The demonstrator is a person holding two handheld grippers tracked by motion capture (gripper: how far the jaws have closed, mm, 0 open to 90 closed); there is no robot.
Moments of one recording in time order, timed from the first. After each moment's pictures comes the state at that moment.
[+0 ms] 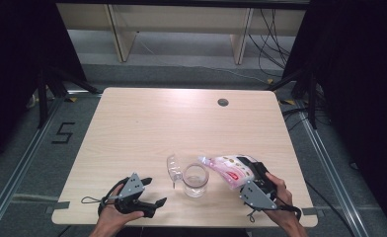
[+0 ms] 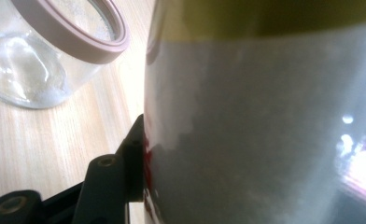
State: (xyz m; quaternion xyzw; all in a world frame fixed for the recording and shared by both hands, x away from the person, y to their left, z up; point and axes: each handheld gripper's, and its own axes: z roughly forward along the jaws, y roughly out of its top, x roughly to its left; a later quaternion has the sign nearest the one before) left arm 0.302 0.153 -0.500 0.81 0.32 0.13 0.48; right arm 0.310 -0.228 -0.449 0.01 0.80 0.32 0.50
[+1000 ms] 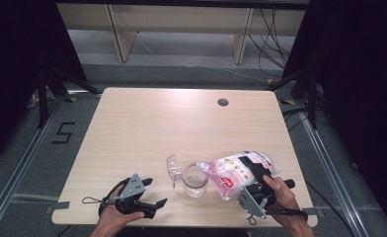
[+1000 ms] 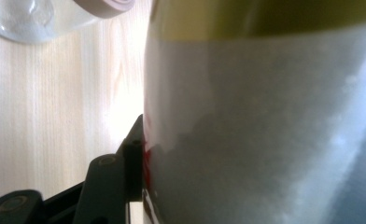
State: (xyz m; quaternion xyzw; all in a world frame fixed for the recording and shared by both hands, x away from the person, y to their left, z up) left arm 0.302 0.152 -0.501 0.81 0.31 0.13 0.48; right arm 0.299 -0.223 -0.443 -0.05 0.80 0.20 0.56
